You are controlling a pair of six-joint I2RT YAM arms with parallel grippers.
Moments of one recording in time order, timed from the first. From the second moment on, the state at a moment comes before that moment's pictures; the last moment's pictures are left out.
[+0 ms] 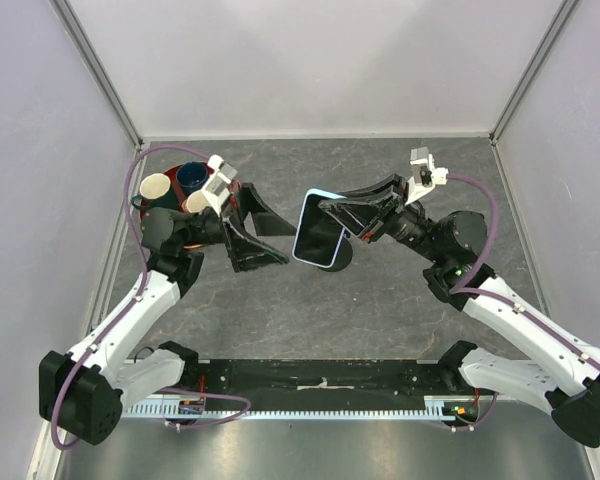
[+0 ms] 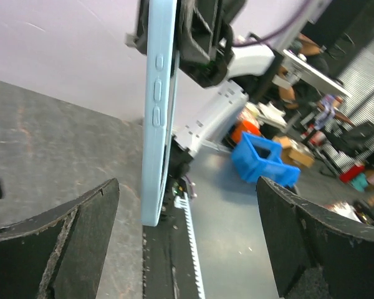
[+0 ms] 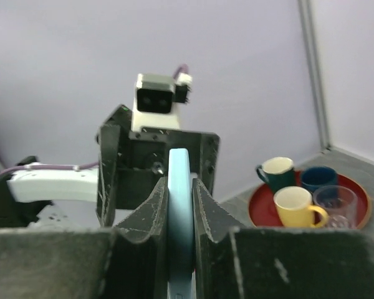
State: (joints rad) left arm -0.36 1.04 0.77 0.82 1.17 -0.97; right arm 0.70 0.98 0.89 0.55 -0.37 0.56
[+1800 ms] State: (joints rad) left arm -0.48 1.00 0.84 0.32 1.08 -0.63; right arm 0.87 0.88 0.81 0.22 -0.41 0.44
